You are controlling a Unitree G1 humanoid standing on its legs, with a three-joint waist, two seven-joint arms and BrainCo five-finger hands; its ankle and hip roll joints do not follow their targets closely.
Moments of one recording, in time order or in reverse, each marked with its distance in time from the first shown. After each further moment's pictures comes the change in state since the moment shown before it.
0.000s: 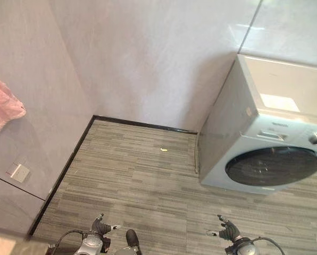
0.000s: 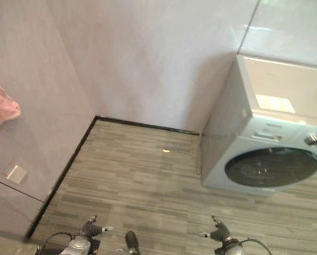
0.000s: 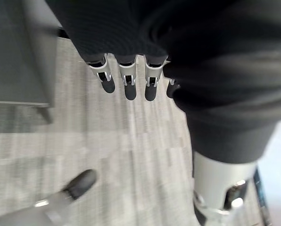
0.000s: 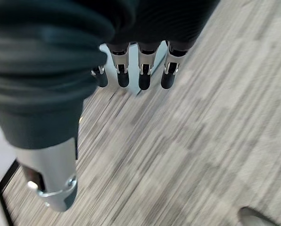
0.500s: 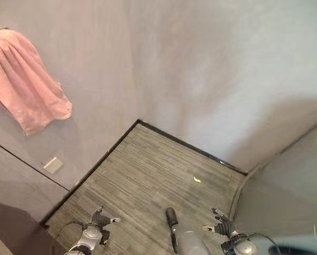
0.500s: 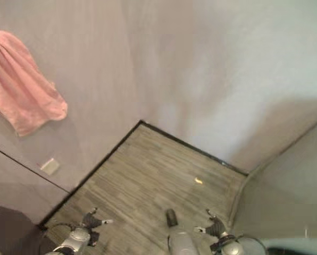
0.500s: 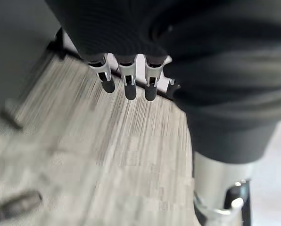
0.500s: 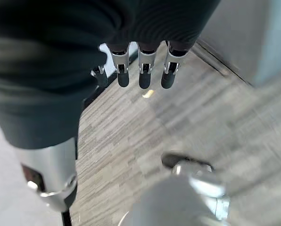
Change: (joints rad) left arm -0.051 -0.006 -0.034 0.035 0.017 -0.002 -0.008; right arm -0.011 0.012 -0.047 -0.027 0.001 -0.002 0.006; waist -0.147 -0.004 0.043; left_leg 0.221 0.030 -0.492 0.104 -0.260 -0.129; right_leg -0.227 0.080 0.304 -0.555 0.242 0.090
